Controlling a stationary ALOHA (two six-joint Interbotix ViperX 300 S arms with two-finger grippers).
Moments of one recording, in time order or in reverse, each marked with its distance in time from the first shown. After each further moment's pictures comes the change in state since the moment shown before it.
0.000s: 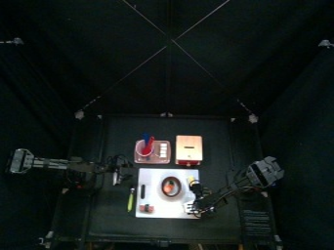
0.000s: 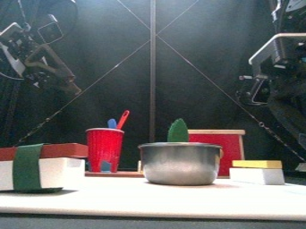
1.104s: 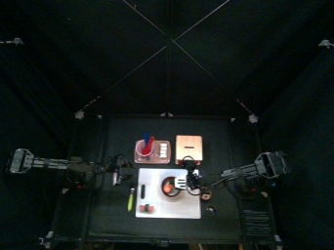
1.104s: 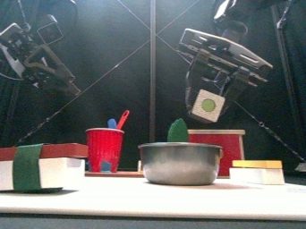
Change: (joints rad) left arm -0.009 0.000 0.002 0.000 0.002 -0.002; right arm -0.276 -0.152 -0.074 -0.278 -0.087 -0.020
